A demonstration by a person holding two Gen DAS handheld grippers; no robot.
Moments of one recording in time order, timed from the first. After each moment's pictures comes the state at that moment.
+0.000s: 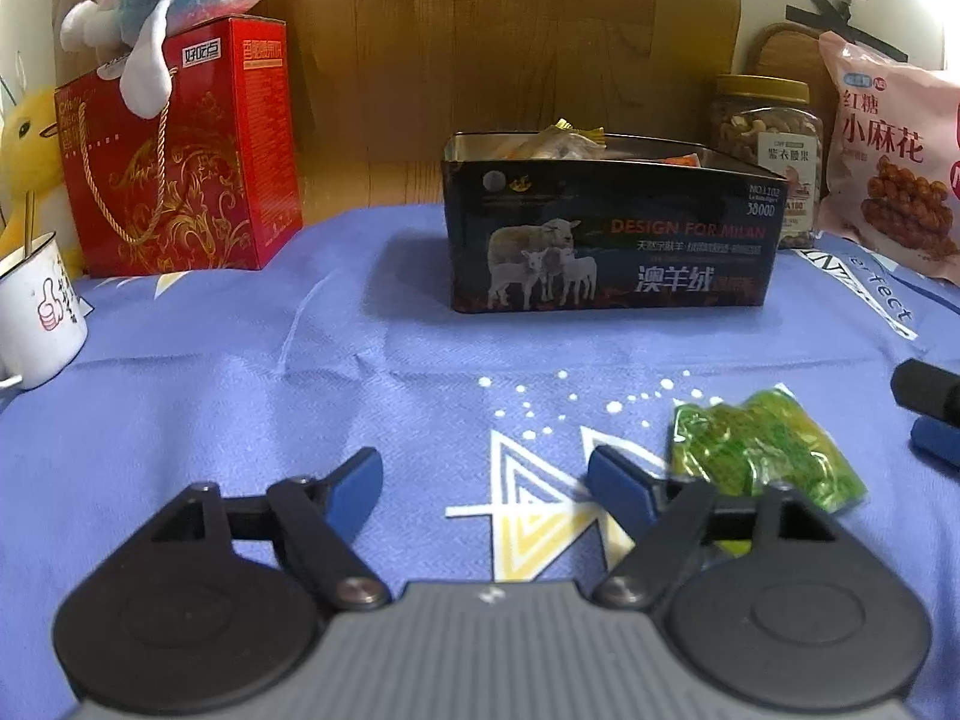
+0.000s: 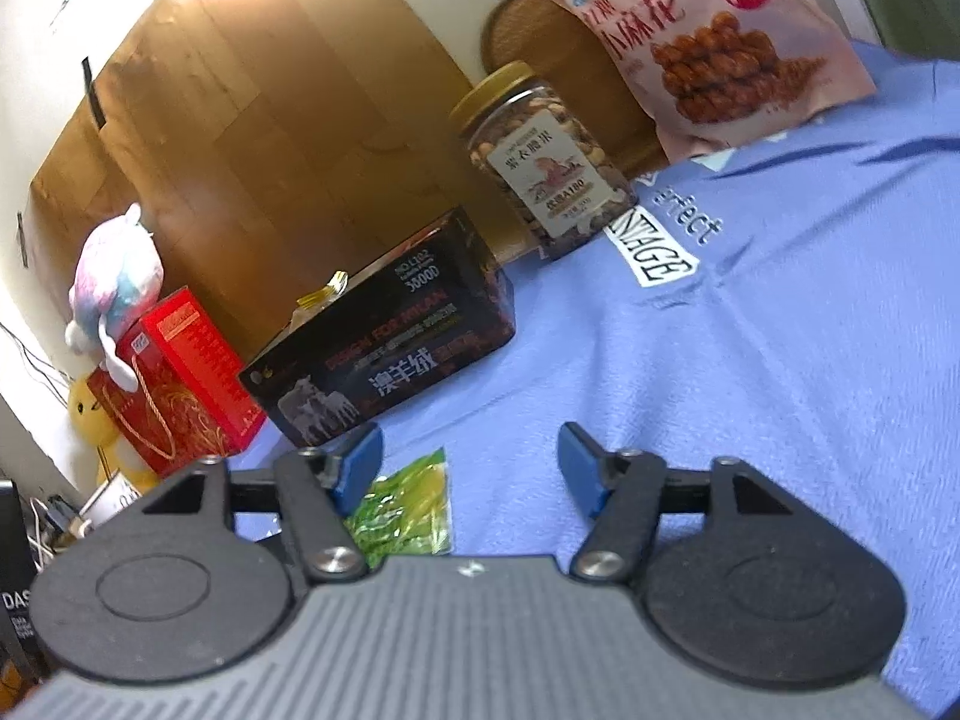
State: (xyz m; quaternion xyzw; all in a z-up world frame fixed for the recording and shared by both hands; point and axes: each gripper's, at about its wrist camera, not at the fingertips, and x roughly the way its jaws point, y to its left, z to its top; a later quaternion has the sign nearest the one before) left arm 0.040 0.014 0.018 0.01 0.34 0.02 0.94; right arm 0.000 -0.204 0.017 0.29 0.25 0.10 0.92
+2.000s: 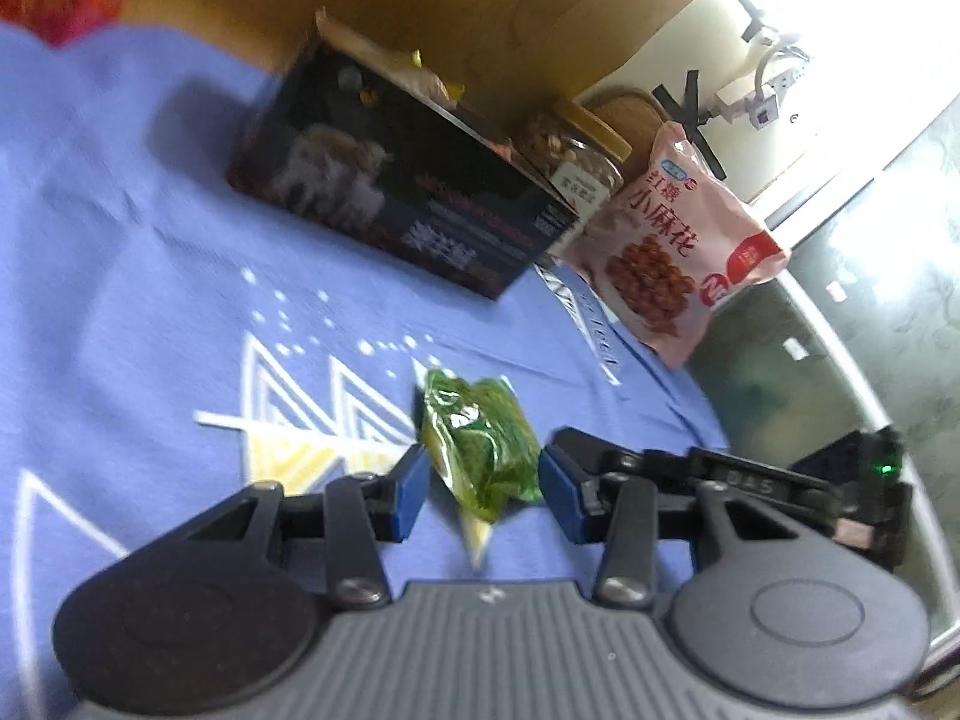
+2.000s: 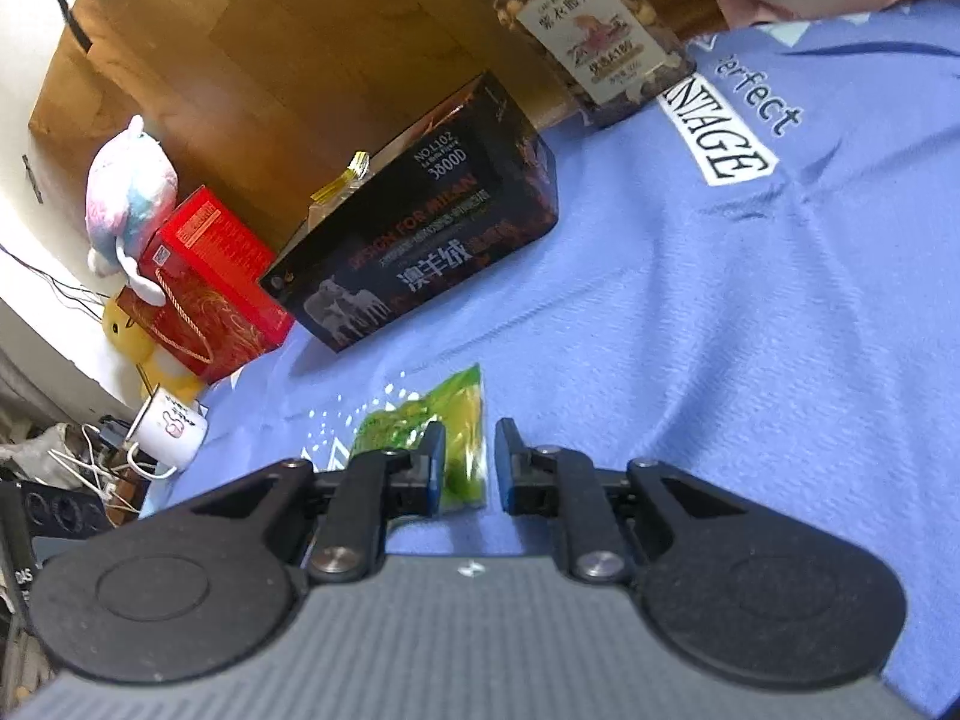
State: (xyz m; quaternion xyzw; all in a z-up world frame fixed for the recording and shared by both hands) left arm 0.053 0.050 0.001 -0.29 0.38 -0.27 0.83; right arm 0.044 -0.208 0.017 0.29 0.39 0.19 0.85
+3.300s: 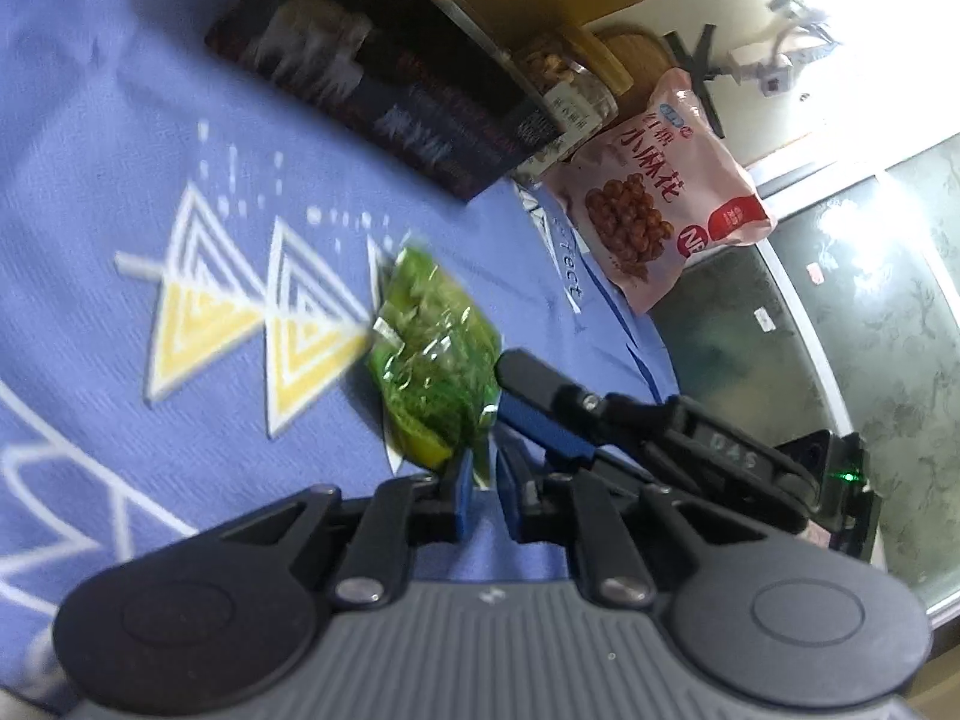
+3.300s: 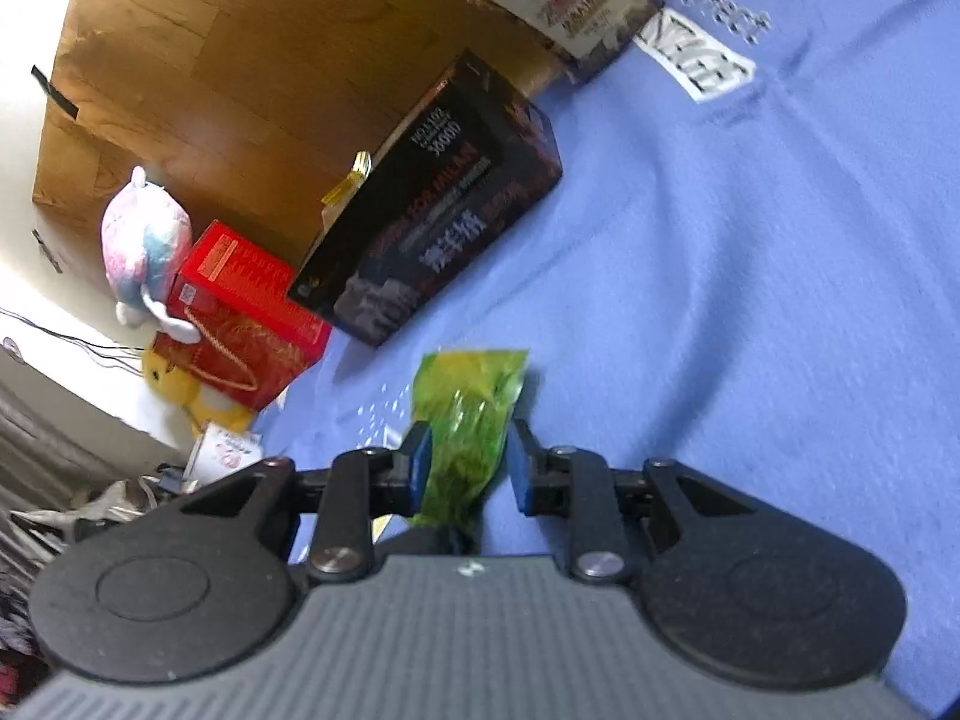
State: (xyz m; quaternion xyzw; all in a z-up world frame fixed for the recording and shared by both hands) left arm 0.042 0.035 -0.002 -0.32 0.43 -0.30 0.79; right arm 0.026 -0.204 0.013 0.37 0.39 0.19 0.82
